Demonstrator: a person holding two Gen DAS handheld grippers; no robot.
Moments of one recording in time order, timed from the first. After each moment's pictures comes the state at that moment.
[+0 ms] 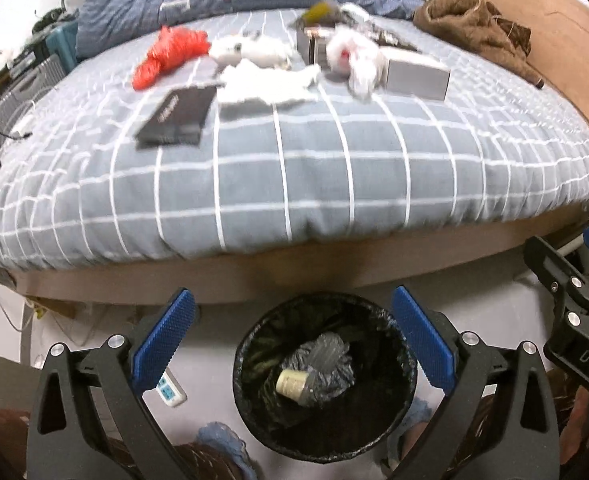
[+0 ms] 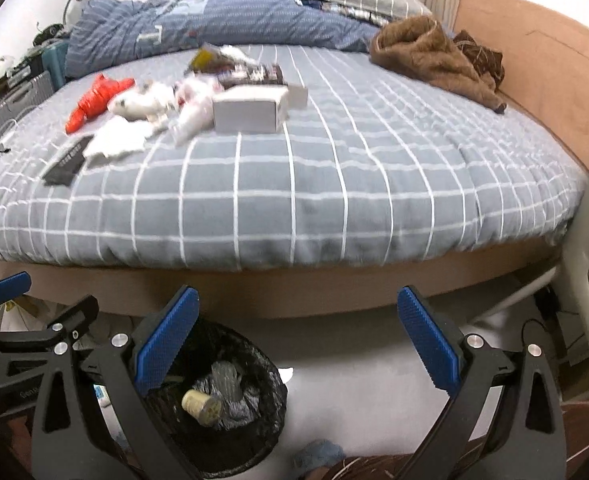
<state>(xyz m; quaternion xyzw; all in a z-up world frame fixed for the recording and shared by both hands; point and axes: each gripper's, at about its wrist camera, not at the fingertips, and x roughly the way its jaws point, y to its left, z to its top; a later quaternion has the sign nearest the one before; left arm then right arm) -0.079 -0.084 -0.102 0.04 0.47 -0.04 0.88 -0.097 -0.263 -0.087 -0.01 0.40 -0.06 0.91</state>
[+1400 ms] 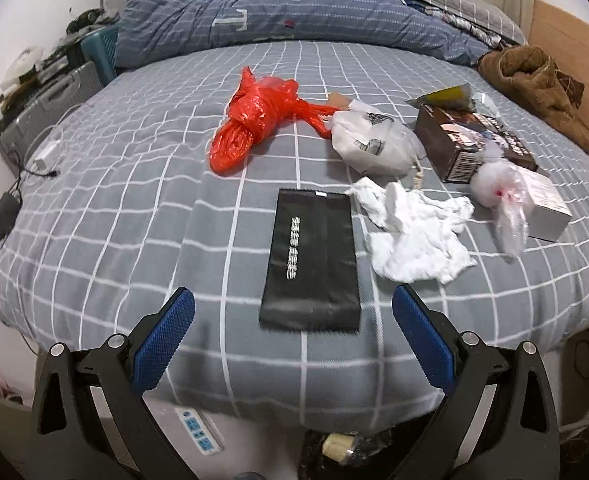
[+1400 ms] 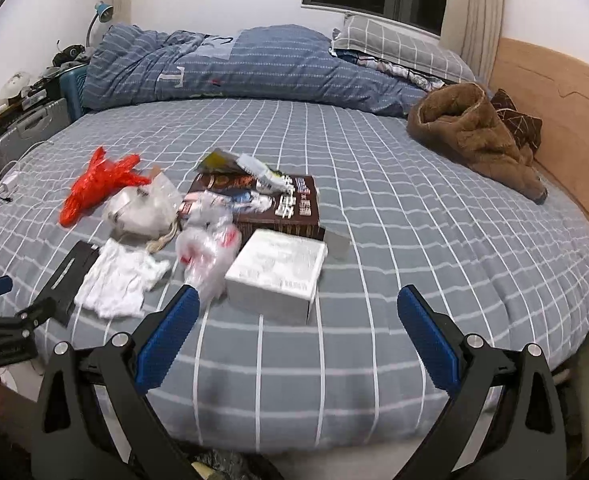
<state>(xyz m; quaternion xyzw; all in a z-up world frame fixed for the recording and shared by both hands) 0.050 0.009 -0.073 0.02 0.44 0.02 0.90 0.055 -0.252 -0.031 -0.04 0.35 -0.01 0.94</state>
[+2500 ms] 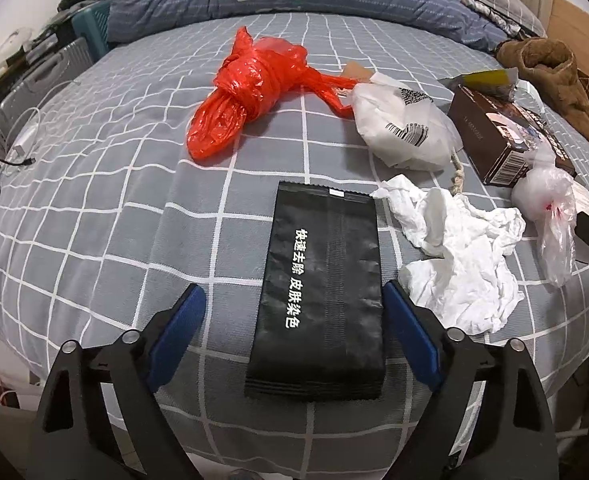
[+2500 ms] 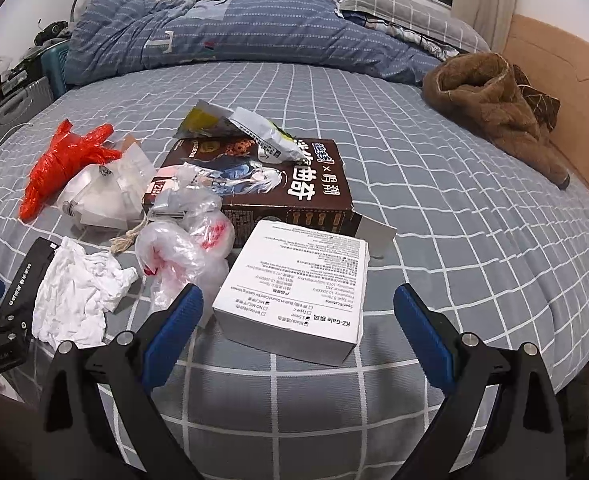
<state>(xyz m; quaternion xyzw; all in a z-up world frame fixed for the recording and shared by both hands) 0.098 0.016 -0.105 0.01 0.48 0.03 0.87 0.116 -0.235 -0.083 -0.03 0.40 -0.02 0.91</state>
